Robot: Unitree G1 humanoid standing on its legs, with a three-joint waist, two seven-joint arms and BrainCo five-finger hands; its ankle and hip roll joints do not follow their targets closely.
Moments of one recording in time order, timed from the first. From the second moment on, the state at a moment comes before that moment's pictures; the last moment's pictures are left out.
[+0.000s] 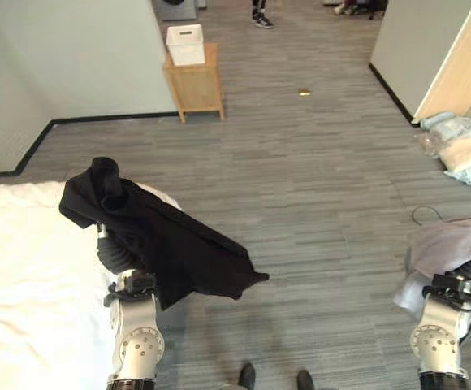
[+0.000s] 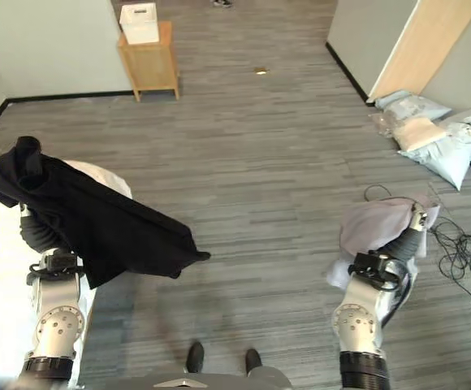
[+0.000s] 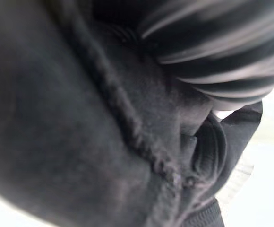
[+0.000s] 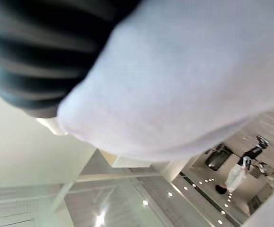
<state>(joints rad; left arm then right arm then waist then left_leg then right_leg) 0.06 0.23 0.14 -0.08 -1.16 -0.32 -0.09 0.03 -0.18 -0.18 0.01 1.18 -0.46 0.01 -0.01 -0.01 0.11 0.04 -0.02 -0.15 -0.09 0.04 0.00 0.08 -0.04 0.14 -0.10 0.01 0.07</state>
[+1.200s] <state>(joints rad) 0.08 0.21 -0.02 0.02 -1.20 -0.27 -0.09 0.02 -0.16 -0.13 0.02 1.19 -0.45 -0.02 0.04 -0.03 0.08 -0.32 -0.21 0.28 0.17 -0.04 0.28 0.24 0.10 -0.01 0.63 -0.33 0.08</state>
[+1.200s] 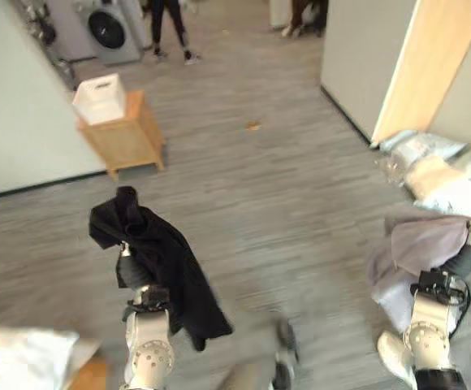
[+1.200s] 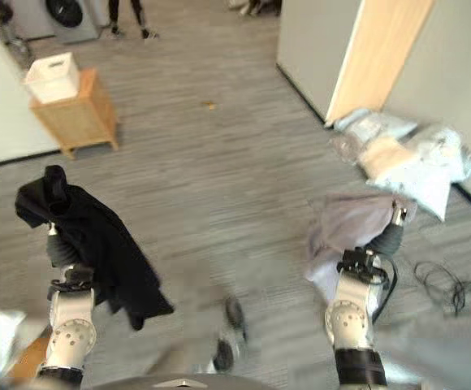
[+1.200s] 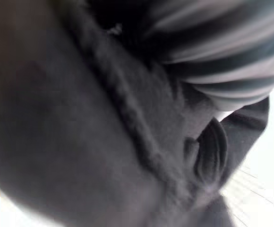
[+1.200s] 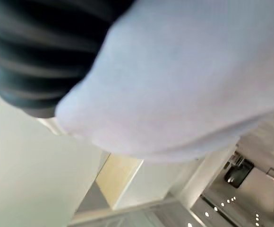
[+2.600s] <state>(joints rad) 0.19 0.20 0.28 -0.03 -1.04 -0.32 0.01 0.00 -0.23 -0.15 -0.02 1.13 -0.36 0.05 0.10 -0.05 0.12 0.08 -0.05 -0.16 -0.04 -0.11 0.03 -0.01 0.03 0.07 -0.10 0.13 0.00</state>
